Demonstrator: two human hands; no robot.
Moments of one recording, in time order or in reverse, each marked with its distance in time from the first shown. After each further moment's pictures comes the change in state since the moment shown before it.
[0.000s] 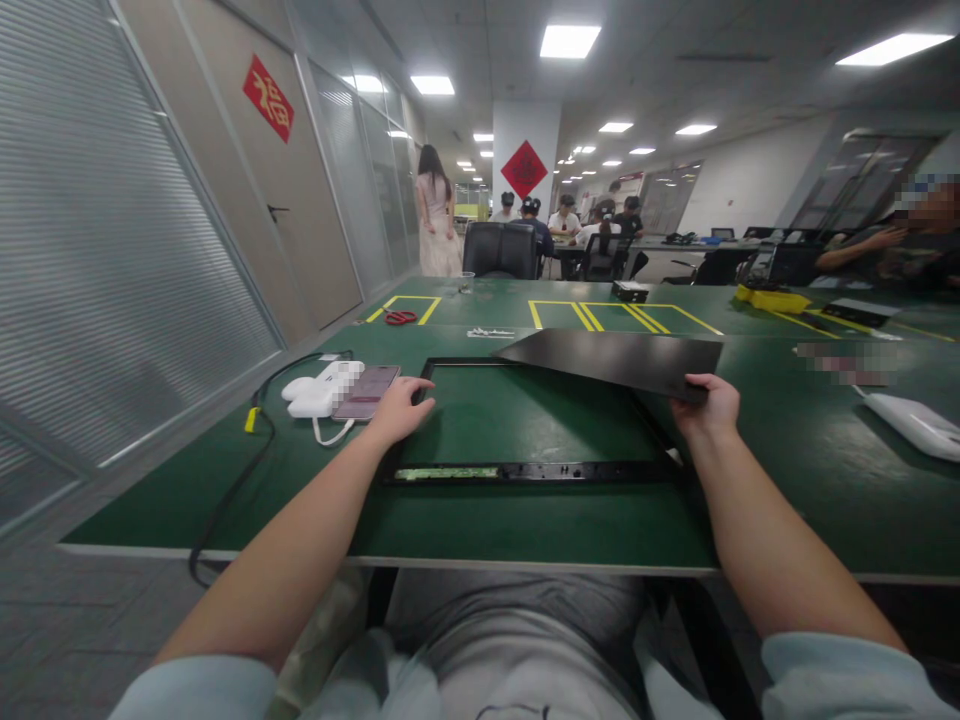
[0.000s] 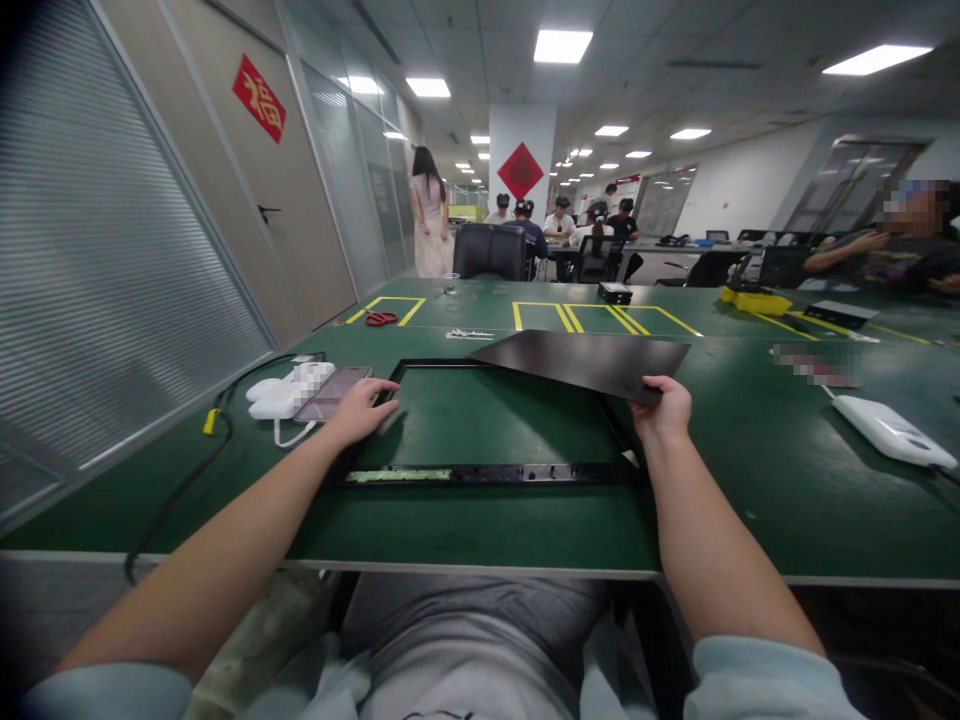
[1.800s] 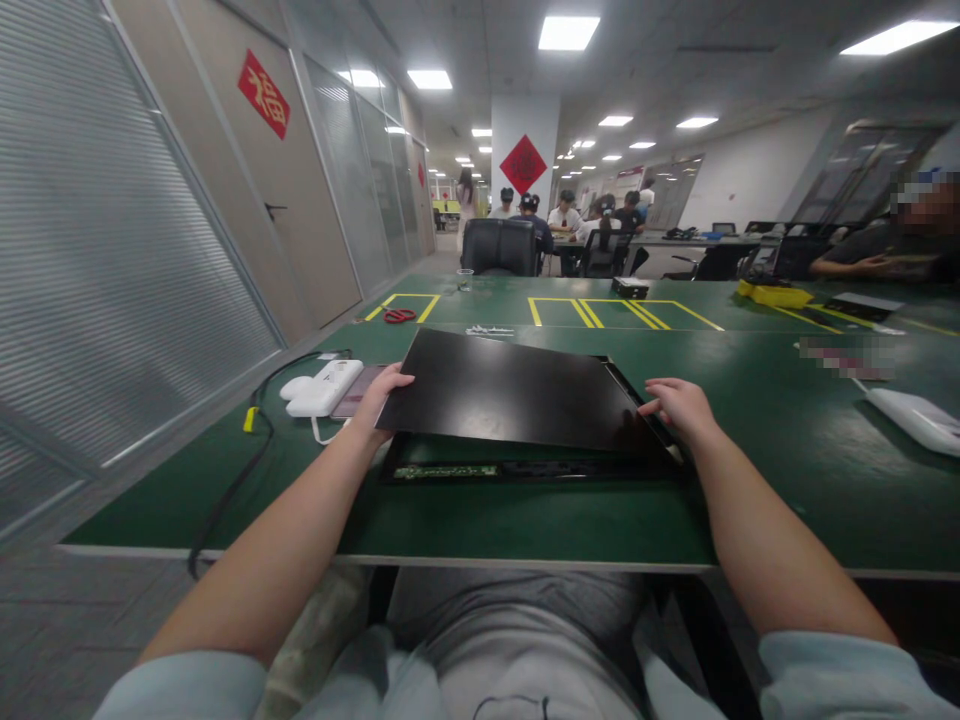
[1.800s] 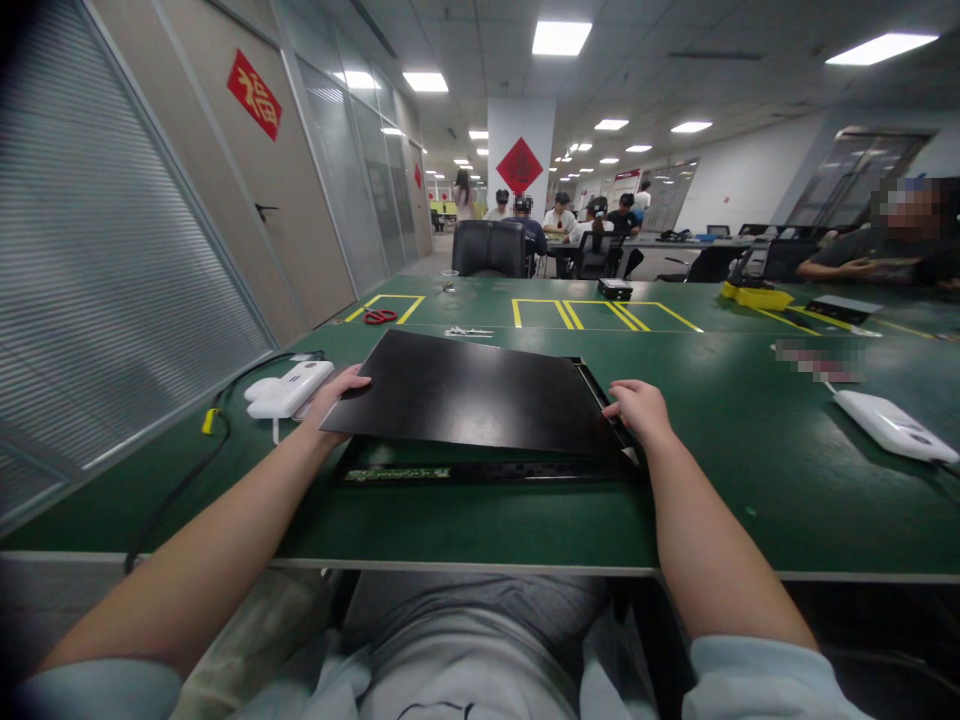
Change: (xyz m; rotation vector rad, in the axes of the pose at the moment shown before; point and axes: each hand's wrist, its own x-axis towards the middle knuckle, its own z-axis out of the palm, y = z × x) left_hand -0.003 0.025 -0.019 -1.161 -0.039 -0.417; right_hand -0.011 0.011 -0.006 -1.094 -0.188 -0.088
